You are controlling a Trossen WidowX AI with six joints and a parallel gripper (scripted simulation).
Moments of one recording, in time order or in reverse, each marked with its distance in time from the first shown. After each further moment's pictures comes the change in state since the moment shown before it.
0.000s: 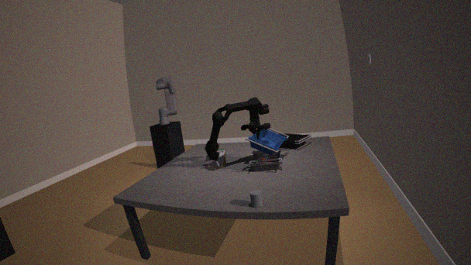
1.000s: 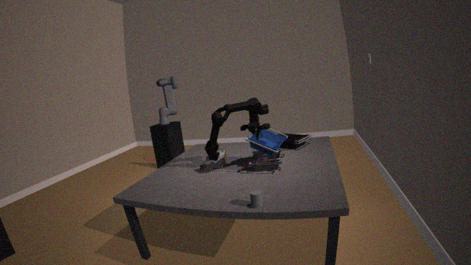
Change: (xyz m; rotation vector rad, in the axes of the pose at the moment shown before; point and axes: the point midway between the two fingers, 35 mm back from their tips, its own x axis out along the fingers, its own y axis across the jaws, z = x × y) arm -0.001 -0.001 0.007 -0.015 0.004 0.000
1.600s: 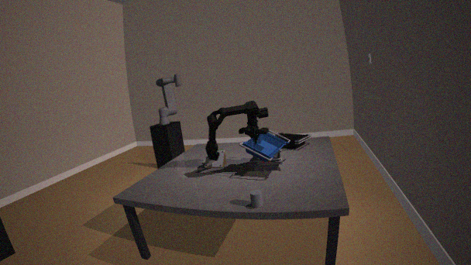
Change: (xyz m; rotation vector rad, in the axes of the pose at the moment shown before) arm 0.009 0.006 0.058 0.156 0.030 -0.017
